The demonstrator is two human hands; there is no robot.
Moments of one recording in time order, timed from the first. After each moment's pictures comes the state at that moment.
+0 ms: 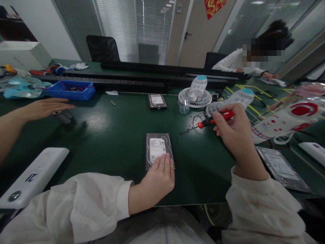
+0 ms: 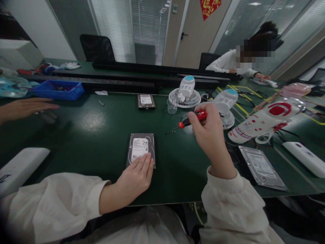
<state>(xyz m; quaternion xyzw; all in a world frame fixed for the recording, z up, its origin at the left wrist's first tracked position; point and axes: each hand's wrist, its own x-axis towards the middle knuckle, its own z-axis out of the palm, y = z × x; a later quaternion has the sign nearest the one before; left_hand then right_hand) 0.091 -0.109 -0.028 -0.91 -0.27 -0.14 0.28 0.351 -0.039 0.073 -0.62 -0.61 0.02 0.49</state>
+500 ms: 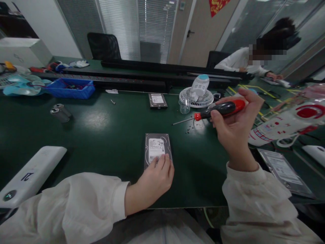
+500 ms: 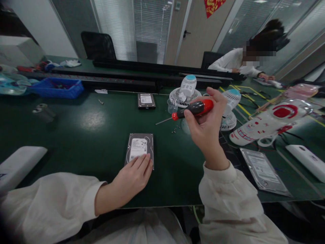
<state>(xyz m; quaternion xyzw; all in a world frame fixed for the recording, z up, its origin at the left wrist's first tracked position) 0.089 -0.105 -0.022 -0.93 -0.27 -0.07 0.22 0.334 -0.028 0.077 -0.49 -0.68 -0.03 0.54</state>
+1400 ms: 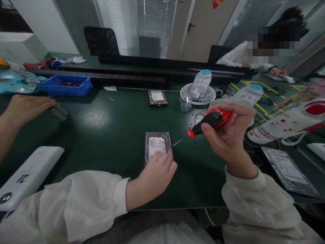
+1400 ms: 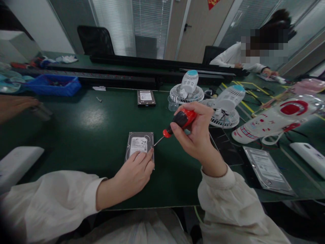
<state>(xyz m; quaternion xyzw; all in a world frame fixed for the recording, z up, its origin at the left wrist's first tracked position) 0.090 -0.090 -0.019 -0.95 -0.27 -0.07 0.15 0.327 -0.032 0.057 -0.37 -0.78 -0.07 0.49</state>
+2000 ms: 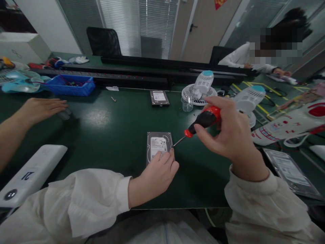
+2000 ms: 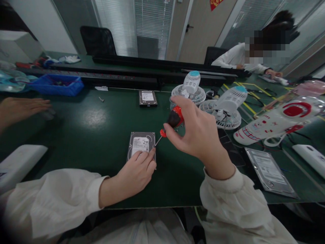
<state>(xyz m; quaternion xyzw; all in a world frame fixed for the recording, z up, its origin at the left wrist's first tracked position) 0.090 -0.089 -0.018 -0.94 -0.26 -0.10 0.17 0.312 -0.046 0.096 -0.46 -0.81 -0.20 0.31</state>
